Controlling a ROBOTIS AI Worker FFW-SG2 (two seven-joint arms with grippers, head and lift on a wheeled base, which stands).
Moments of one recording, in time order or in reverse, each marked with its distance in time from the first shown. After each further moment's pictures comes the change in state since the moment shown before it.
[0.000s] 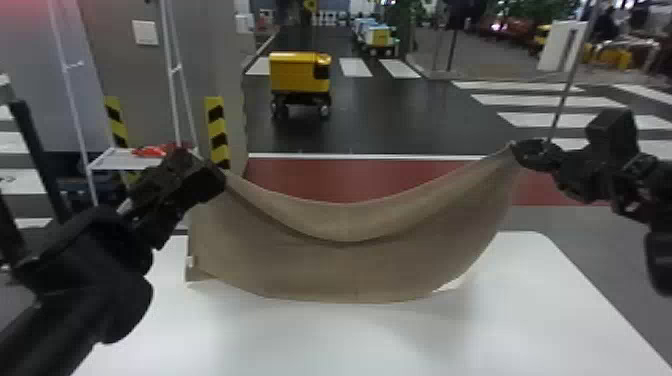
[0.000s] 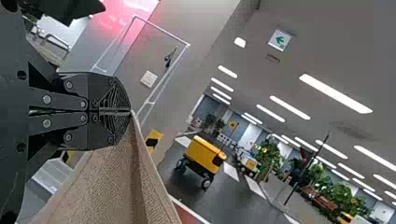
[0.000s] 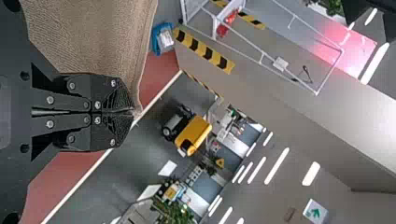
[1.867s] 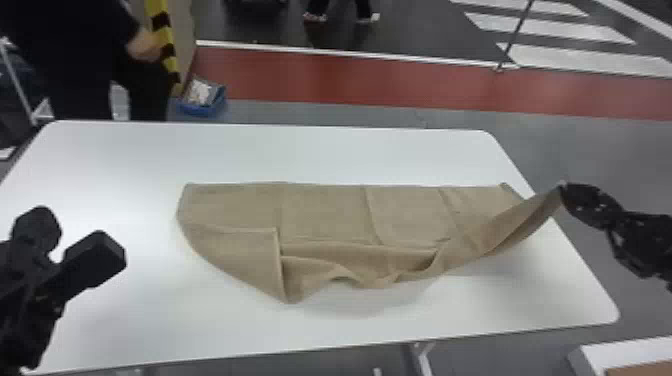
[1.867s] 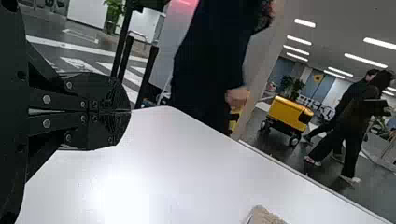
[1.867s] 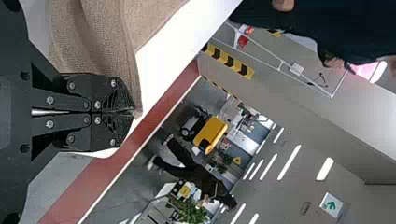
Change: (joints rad) left arm 0.874 0.054 0.211 -0.730 -0.295 0.416 -0.076; right arm 0.757 -0.133 -0.360 -0.191 -0.342 -0.388 0.083
